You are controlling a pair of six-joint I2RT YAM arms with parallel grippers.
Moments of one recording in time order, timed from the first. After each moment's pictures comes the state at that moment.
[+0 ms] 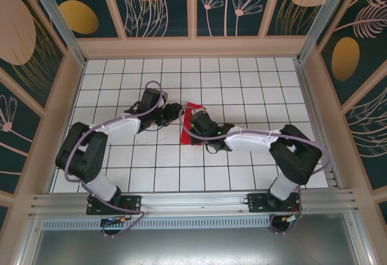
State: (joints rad) left arm -0.46 1.62 0.87 0.00 0.40 -0.95; right arm 0.91 1.62 0.87 -0.11 0.13 0.53
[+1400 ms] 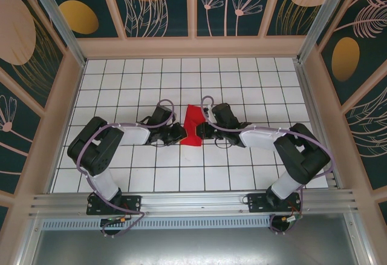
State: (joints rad) left arm -0.57 1.76 0.74 0.09 0.42 -0.97; right arm 0.68 1.60 0.73 0.13 -0.35 0.61
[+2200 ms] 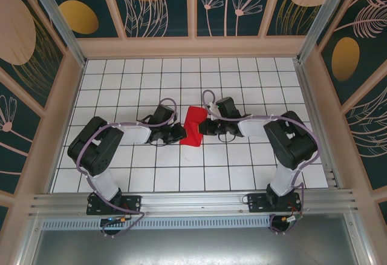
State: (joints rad) left arm -0.58 1.76 0.78 0.02 0.38 -0.87; right arm 0.56 1.77 0.83 0.07 -0.56 0.49
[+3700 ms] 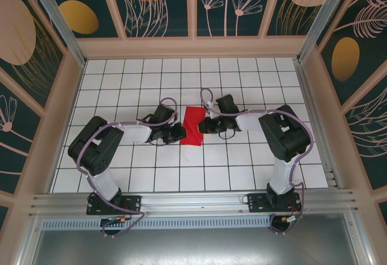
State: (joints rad) left arm -0.58 1.76 0.79 0.00 0.38 -0.85; right arm 0.53 1.87 0.92 0.00 -0.63 0.38
